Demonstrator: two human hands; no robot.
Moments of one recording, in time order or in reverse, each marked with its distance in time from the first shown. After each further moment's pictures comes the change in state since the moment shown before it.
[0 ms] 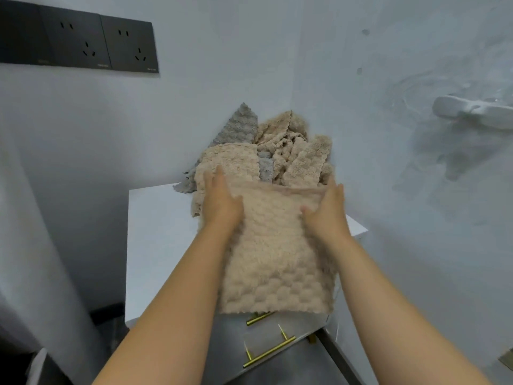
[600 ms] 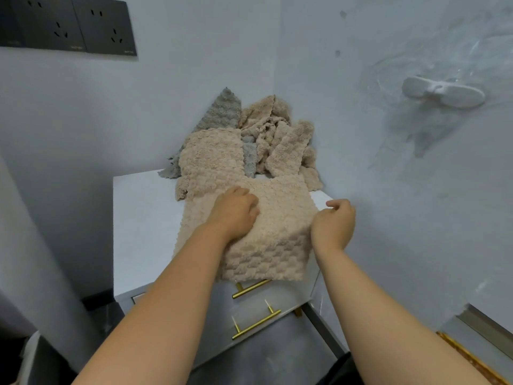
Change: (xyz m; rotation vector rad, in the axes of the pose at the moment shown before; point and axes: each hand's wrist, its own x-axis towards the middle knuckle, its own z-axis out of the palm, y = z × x) left_hand -0.027 -0.008 0.030 0.519 -0.405 0.522; right_hand -0.039 0.038 -0.005 0.191 0.436 0.272
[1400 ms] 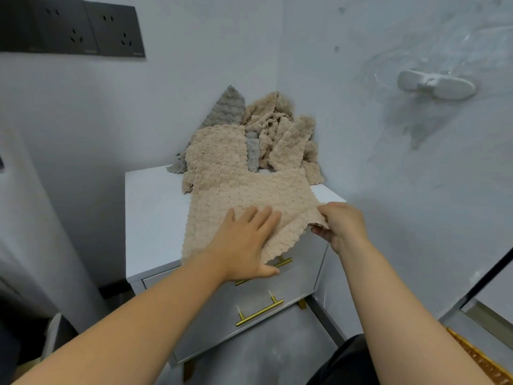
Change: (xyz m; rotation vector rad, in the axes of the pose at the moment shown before) left_hand -0.083 0.040 -0.004 0.360 -0.119 0.226; right_hand -0.010 -0.026 -0.050 0.463 -0.421 0.480
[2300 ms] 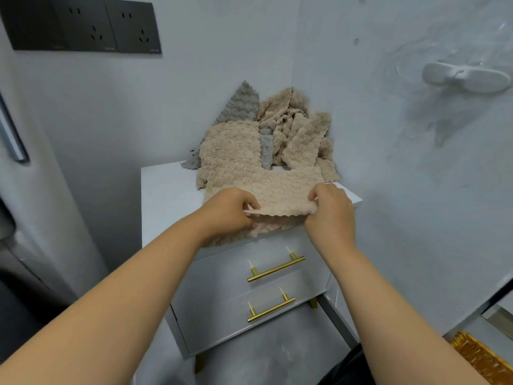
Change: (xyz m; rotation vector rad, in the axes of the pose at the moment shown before) left_hand 0.002 -0.049 -0.042 -0.641 0.003 -0.303; right_hand -0.009 0.023 0.023 -0.986 0.060 -0.992
